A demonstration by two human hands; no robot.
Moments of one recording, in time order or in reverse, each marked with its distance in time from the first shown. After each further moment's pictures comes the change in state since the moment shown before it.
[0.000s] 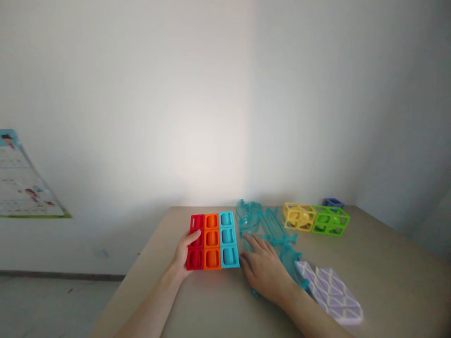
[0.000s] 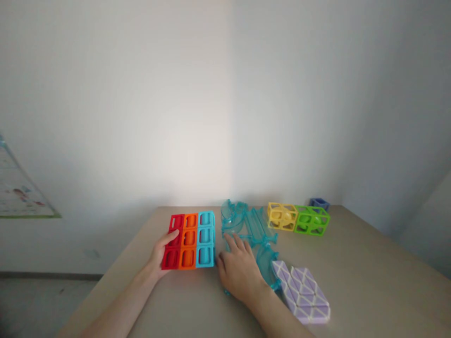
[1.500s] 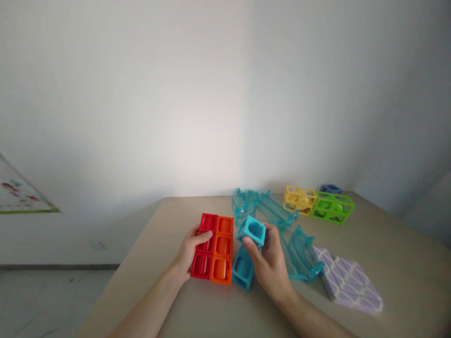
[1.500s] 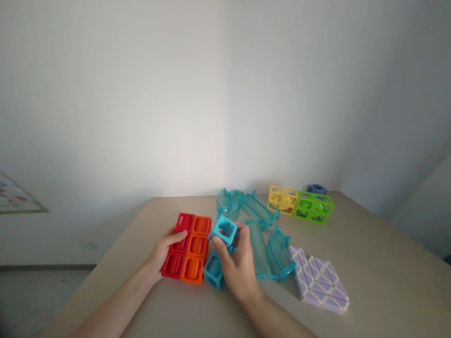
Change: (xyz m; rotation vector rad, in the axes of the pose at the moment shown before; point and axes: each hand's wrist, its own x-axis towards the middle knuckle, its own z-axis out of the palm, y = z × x) left_hand -0.017 -0.008 0.022 0.233 -0.035 -0.026; right_hand -0.007 -0.019 0.015 1.051 0.598 0.250
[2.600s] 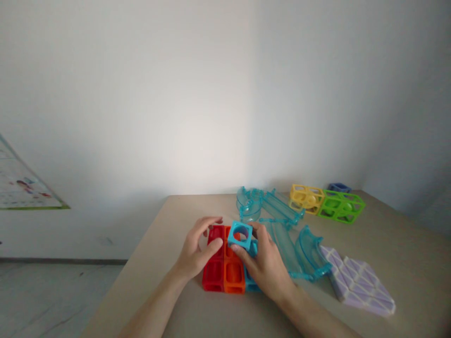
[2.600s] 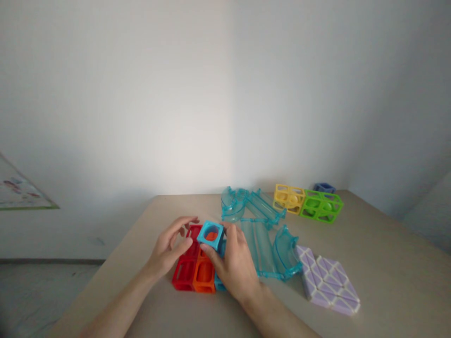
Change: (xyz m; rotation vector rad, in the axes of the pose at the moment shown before) left_hand -0.013 0.012 -0.004 0.770 -0.060 0.640; right_hand 0.002 -0.016 0.008 -0.478 -0.281 -0.155
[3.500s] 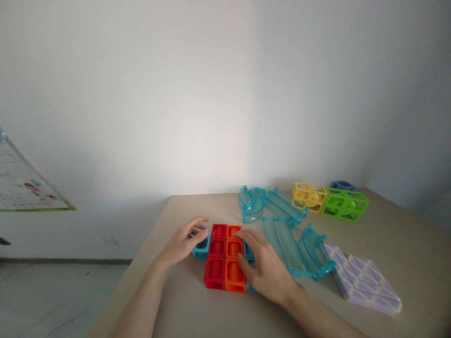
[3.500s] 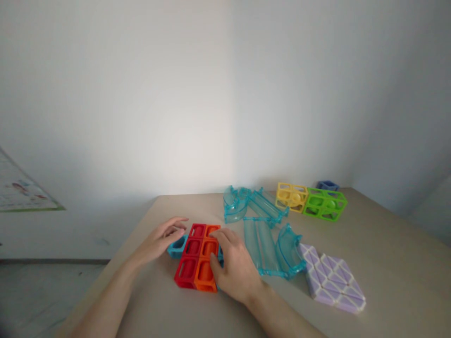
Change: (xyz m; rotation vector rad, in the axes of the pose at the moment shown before) left_hand 0.010 -0.017 -0.054 0.142 -0.278 -0.342; right_hand -0.003 0.000 0.000 -0.033 -0.200 -0.139
